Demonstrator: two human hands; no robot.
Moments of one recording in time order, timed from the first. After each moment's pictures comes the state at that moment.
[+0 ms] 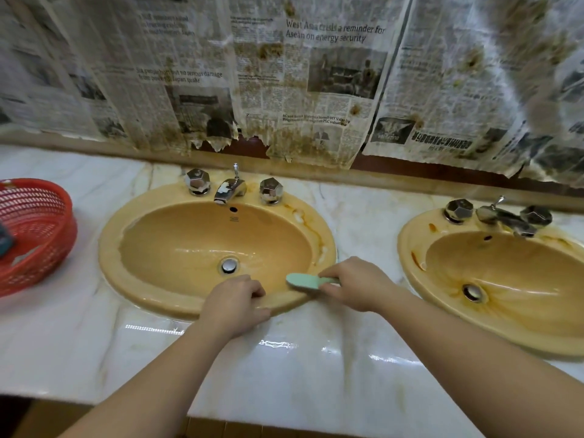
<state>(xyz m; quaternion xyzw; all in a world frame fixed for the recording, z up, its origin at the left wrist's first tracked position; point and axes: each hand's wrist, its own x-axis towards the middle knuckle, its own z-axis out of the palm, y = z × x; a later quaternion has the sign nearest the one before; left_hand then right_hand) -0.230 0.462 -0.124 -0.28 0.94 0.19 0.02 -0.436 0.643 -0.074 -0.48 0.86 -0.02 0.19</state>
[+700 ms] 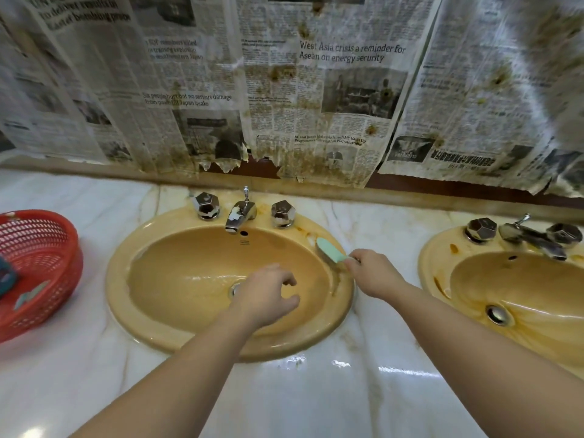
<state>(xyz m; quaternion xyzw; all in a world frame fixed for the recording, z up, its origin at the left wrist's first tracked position) -0.293 0.422 -0.090 -0.23 0.94 0.25 0.01 -0.489 0.585 -0.077 -0.27 0.91 -0.22 0.23</state>
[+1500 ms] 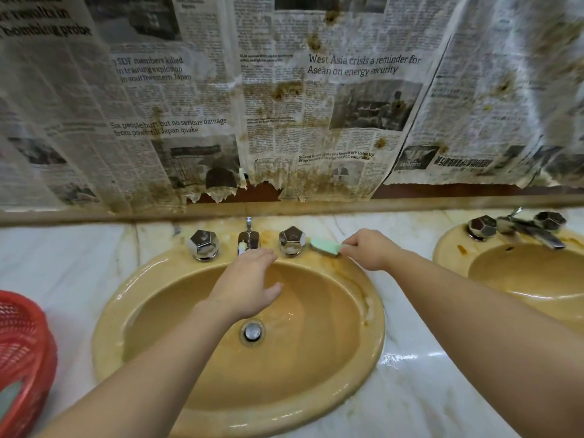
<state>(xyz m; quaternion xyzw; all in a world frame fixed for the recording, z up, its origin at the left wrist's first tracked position) -0.326 0.274 -0.077 -0.12 0.97 0.20 -0.01 -0.548 0.483 -0.069 -0.28 0.91 -0.14 0.27</state>
